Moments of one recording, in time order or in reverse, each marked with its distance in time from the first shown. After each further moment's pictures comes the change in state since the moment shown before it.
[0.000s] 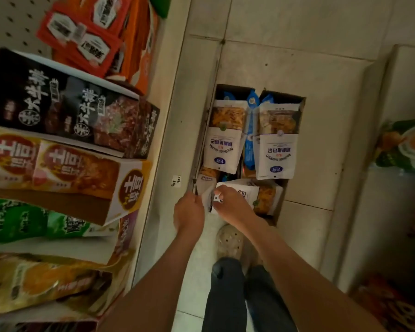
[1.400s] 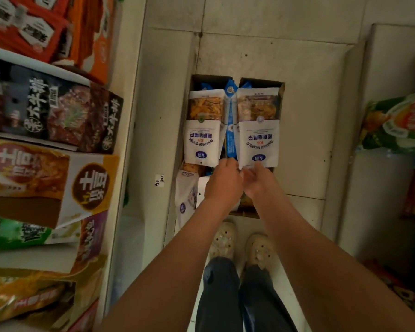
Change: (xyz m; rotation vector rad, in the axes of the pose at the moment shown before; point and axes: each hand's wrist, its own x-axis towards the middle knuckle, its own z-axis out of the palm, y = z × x) left_hand -0.023 0.101 0.044 0.104 -0.195 0.572; right_hand 0.057 0.083 -0.045 1.790 0.332 0.442
